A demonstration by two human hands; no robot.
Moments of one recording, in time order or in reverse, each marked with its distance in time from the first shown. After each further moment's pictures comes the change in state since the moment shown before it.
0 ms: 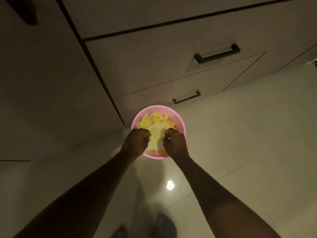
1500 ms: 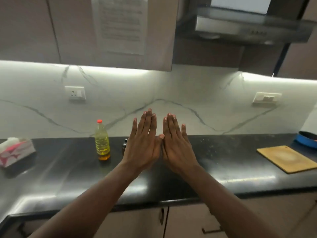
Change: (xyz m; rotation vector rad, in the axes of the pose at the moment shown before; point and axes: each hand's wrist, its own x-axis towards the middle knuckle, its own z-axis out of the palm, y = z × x) left_hand -0.428 0.342 -0.674 0.531 1.148 0.387; right_hand -0.351 -0.652 -0.454 -0.445 0.564 -1.217
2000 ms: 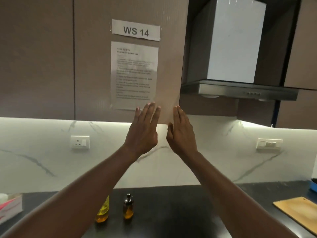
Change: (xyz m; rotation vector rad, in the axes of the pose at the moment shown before) left_hand 0.193 -0.087 -0.088 0.260 0.287 0.143; right_hand 0.213 -0.004 -0.081 0.124 0.424 0.100
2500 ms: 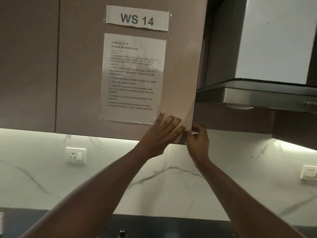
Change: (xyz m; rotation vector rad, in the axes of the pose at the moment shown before) left_hand 0.119 -0.043 0.176 0.372 -0.030 0.421; right_hand 0.115 0.129 0.122 0.622 0.171 0.413
